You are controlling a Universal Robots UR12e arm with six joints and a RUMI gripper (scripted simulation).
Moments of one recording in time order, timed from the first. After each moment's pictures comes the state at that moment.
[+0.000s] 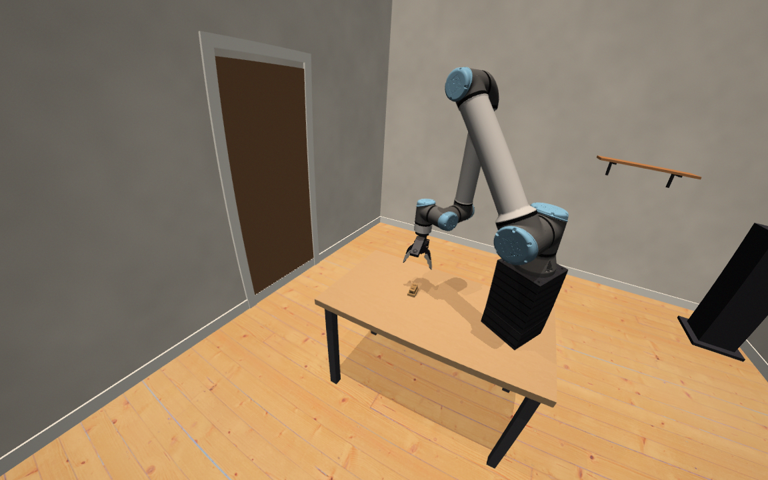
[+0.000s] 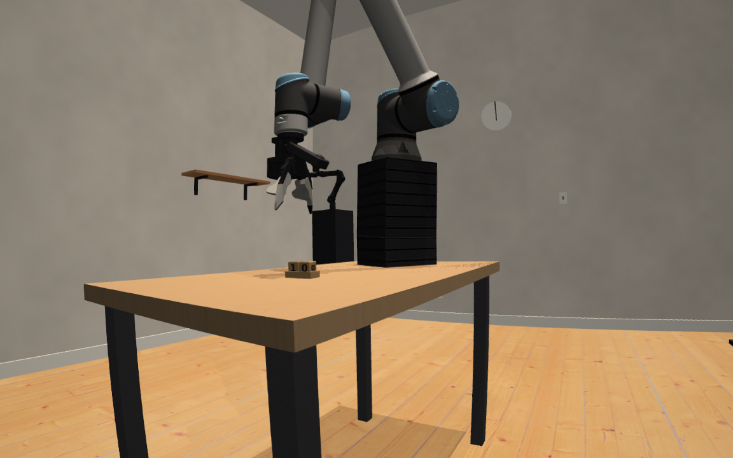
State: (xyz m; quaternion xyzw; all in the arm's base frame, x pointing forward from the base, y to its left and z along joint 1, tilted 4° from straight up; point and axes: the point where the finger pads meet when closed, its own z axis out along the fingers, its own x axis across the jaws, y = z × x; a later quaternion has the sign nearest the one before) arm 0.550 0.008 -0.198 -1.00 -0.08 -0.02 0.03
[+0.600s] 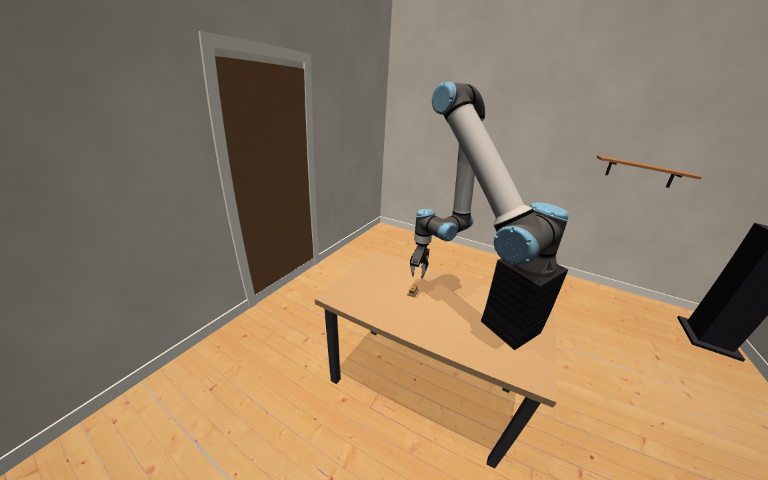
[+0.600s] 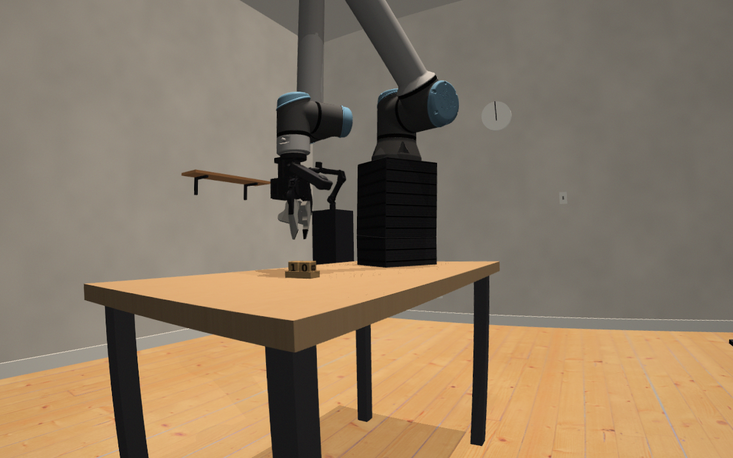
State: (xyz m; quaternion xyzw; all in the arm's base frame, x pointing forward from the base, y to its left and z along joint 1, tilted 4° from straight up) arm 0.539 0.016 -0.252 -1.00 -0.08 -0.01 0.03
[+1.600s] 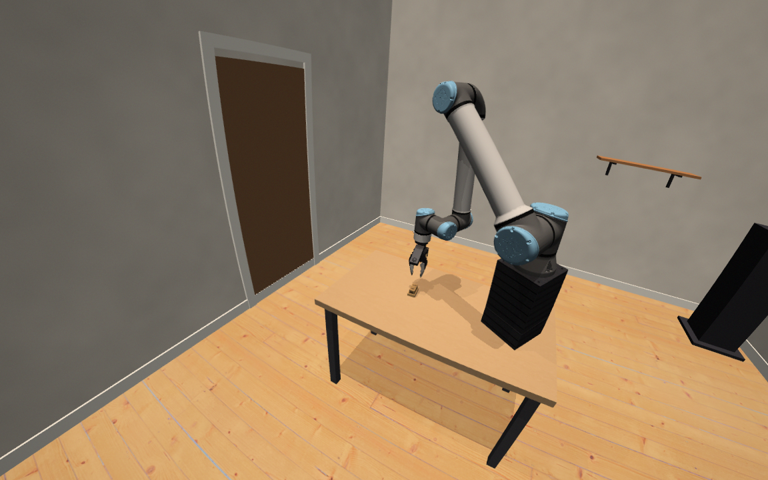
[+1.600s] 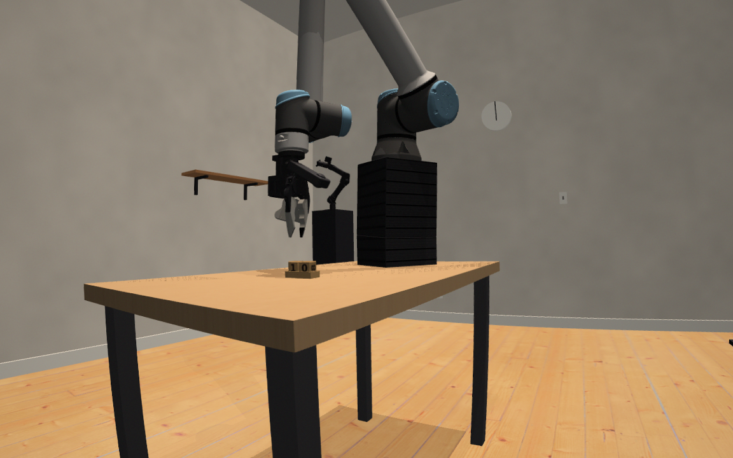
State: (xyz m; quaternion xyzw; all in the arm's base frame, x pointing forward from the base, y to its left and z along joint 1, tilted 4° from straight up) arm 0.548 0.012 -0.247 -1.00 -0.08 -0.02 0.03
